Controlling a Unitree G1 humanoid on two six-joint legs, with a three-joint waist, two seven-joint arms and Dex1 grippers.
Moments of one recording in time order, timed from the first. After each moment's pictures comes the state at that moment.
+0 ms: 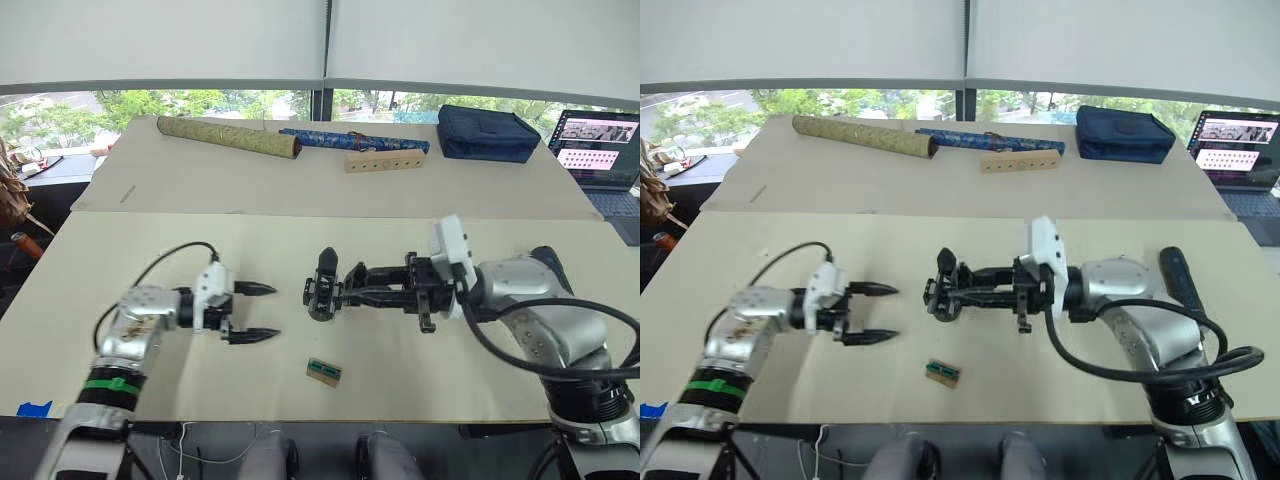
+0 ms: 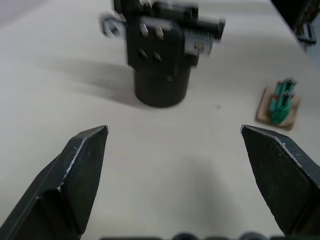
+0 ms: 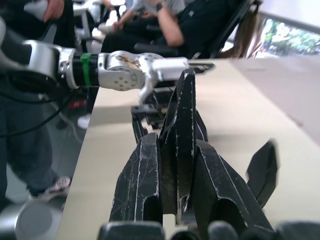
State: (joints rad) left arm -0.42 0.60 -0.11 0.35 -0.29 -0.02 -1.37; right arm -0.45 -0.64 0.10 -0.39 0.61 0.51 1.10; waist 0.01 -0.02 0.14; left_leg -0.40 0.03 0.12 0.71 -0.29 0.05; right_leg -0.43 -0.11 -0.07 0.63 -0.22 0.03
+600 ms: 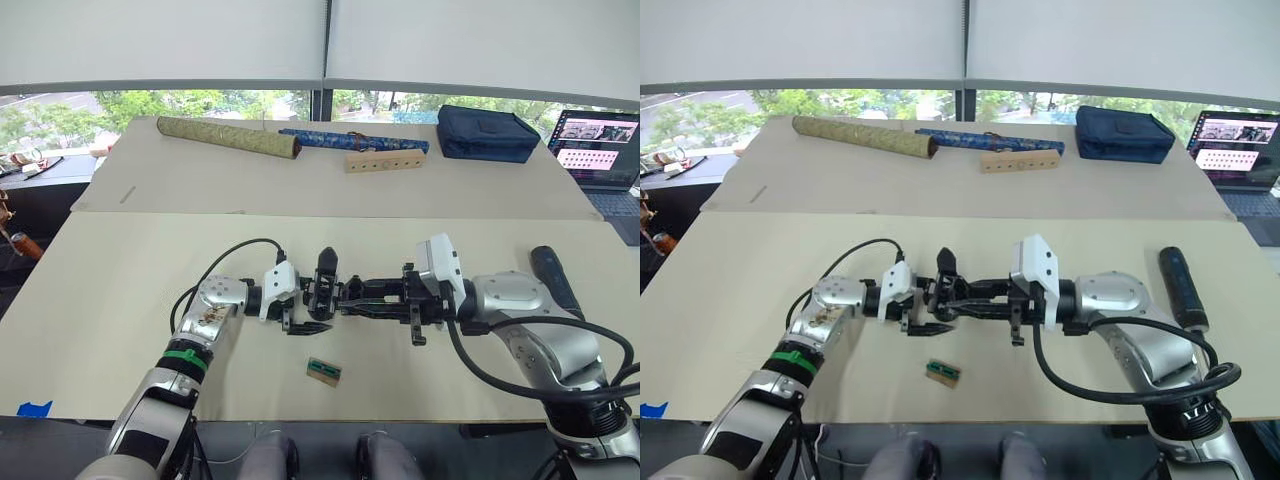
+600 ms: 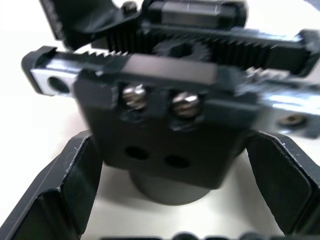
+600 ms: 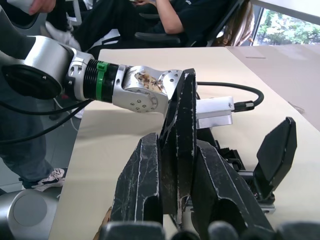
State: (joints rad) left arm -0.62 0.38 -0.22 0.59 -0.12 -0.15 -1.26; right arm -0.38 -0.63 0.11 -0.43 0.57 0.49 1.03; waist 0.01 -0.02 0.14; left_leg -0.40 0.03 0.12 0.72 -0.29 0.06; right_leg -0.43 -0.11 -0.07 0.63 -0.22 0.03
